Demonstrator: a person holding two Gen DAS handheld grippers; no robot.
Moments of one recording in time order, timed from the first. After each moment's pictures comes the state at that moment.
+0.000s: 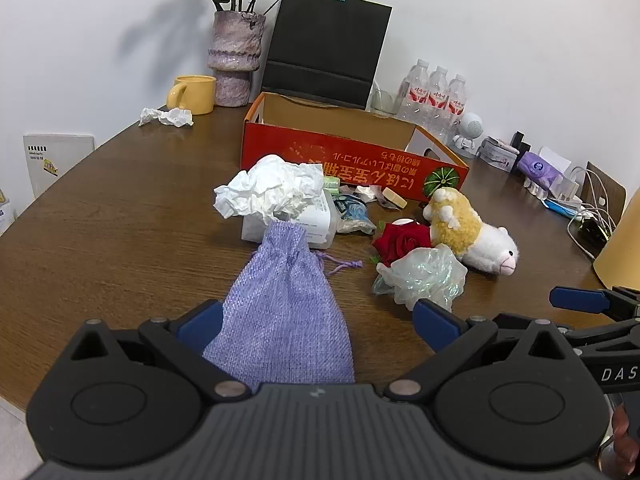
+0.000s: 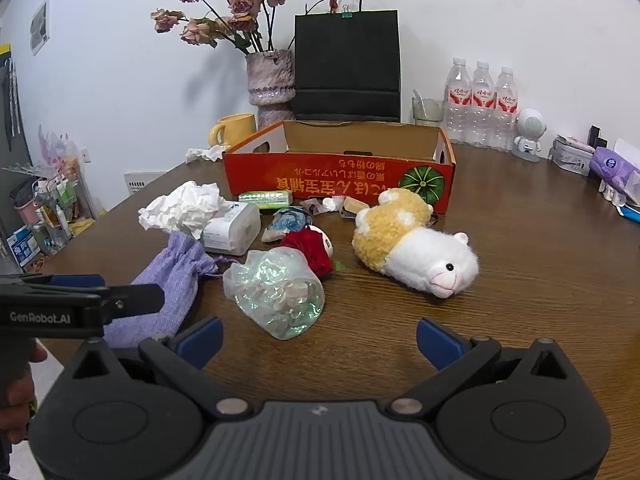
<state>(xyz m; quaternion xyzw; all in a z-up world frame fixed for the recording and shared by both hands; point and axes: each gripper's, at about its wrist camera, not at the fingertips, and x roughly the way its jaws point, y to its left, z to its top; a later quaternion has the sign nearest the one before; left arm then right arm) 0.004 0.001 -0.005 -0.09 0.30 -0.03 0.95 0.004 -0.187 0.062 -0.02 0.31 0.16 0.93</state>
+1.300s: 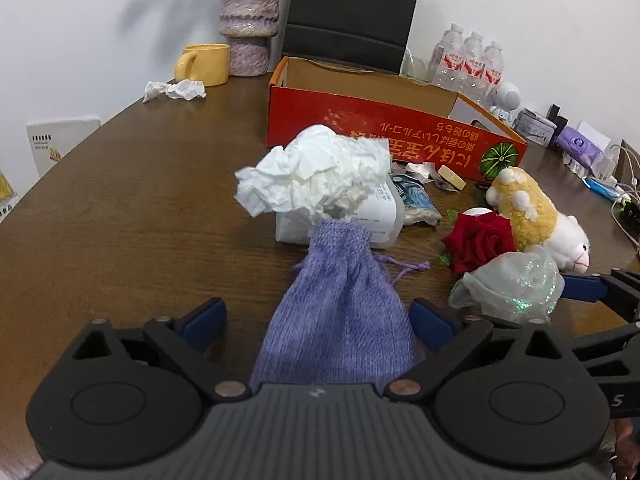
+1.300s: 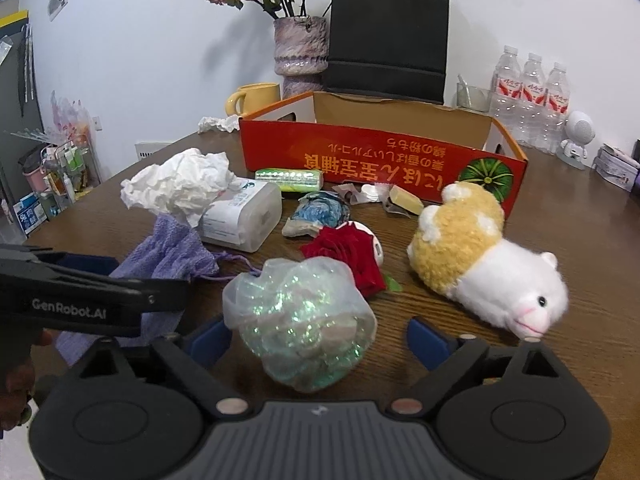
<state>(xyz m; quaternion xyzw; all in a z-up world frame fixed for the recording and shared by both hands) 0.067 0.023 -0.037 -0.07 0.35 0.00 0.94 0.069 -0.137 0.025 -0.05 0.33 0.20 0.92</state>
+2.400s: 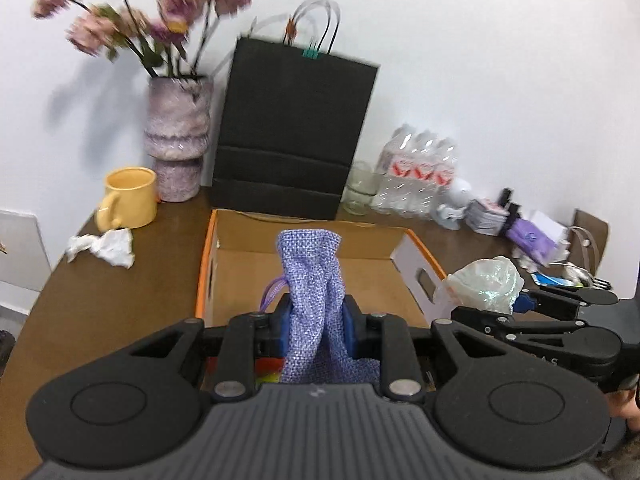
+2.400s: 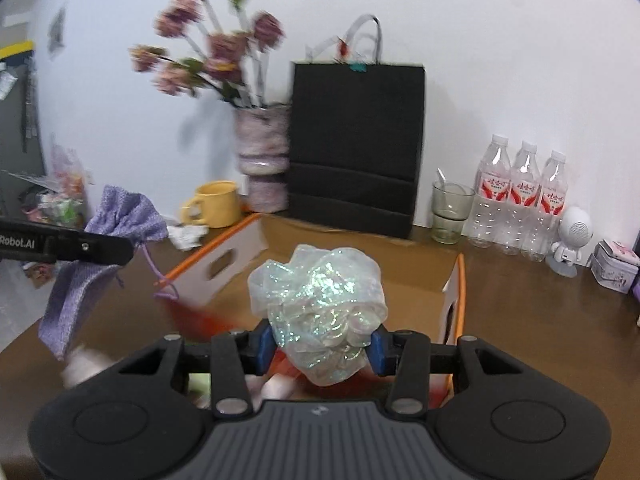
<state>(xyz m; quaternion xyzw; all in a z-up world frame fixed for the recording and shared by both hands) 0.228 0.025 0.111 -0.08 0.30 -0.08 0.95 0.242 -0.188 0.149 -0.05 0.28 0.20 0.94</state>
